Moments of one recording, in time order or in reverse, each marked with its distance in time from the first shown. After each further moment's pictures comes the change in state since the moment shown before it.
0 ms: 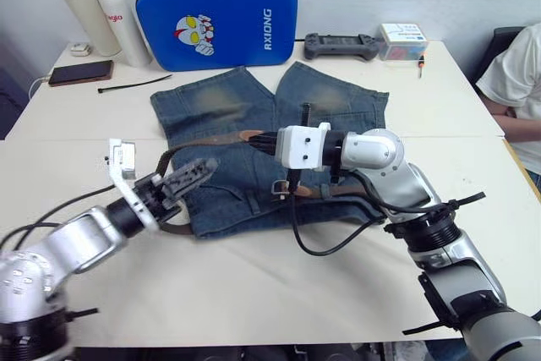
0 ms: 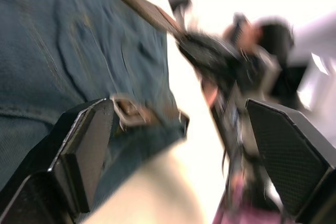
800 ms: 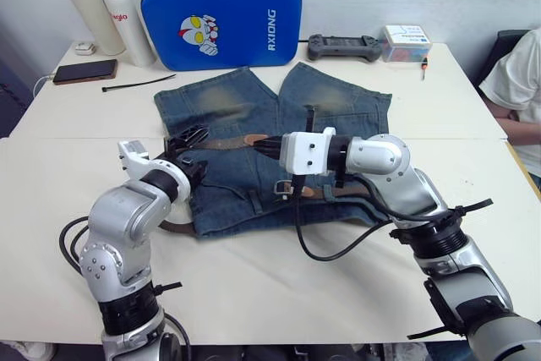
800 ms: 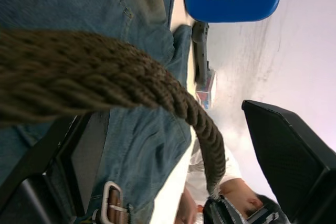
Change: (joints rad) left arm -0.213 -0.386 -0.027 -0.032 -0.016 -0.389 0.727; right arm 0.040 -0.028 -0.005 -0.082 -0.004 0.046 0.002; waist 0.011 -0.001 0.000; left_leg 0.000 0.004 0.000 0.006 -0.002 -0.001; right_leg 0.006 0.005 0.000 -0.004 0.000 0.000
